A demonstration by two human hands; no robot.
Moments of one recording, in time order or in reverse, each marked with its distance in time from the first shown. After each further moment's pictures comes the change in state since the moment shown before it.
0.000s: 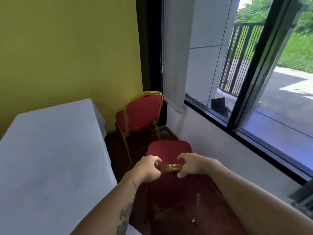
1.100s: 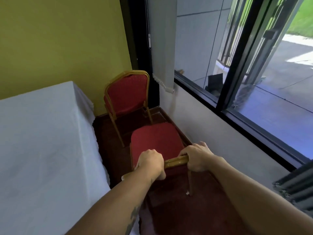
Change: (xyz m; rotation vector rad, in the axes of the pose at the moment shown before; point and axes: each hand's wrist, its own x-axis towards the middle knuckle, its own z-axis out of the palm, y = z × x) left_hand 0.056 0.127 0.093 0.926 -0.191 -0.112; right_hand 0.005 0.137 -0.024 -0.247 0.112 -0.177
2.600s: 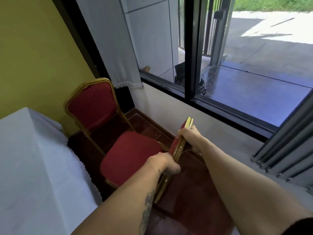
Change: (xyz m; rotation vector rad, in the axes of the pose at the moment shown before) left_hand 0.027 0.099 -0.057 -0.465 -0.311 0.179; right_hand 0.008 0.079 -0.020 1.449 0.341 0.658
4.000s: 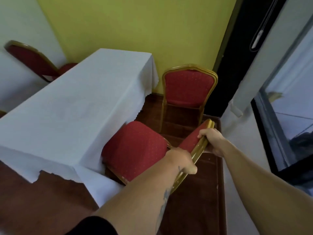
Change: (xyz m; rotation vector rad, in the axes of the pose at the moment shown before) left_hand 0.079 -0.011 -0.096 -0.445 0.287 -0.440; right_hand 0.184 -0.122 0.135 -0.512 -0.727 -0.076
